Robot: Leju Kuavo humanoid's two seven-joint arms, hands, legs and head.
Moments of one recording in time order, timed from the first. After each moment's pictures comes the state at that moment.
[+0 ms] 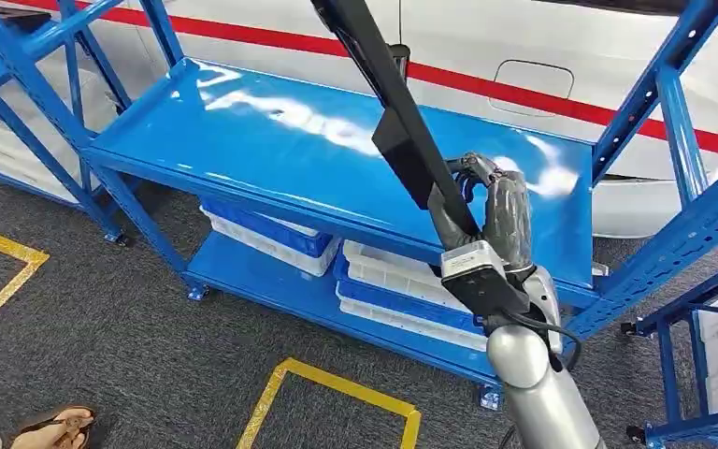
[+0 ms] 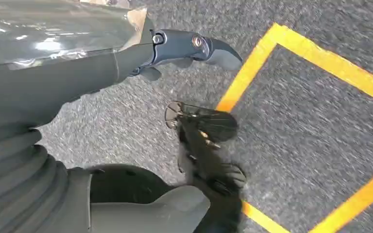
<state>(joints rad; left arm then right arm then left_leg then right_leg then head) -0.10 -0.15 1.12 -0.22 -0.76 -0.02 -0.31 -0.33 -0.04 0.33 -1.80 0.57 -0.25 -0.20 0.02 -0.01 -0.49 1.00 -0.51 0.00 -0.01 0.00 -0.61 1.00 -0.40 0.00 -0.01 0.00</state>
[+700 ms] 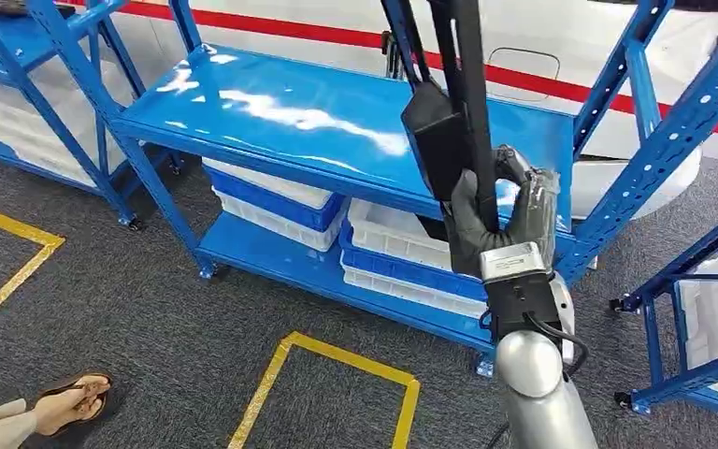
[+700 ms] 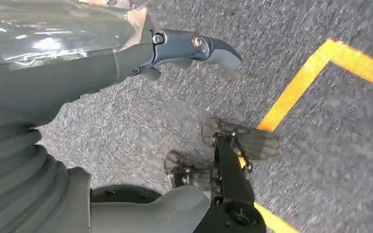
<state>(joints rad) -0.10 -0.14 1.12 -0.22 -0.78 -0.01 -0.26 -0.30 0.04 0.27 -1.87 0.53 -0.24 -0.21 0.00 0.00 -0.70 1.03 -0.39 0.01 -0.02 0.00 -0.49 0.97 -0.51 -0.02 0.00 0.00</state>
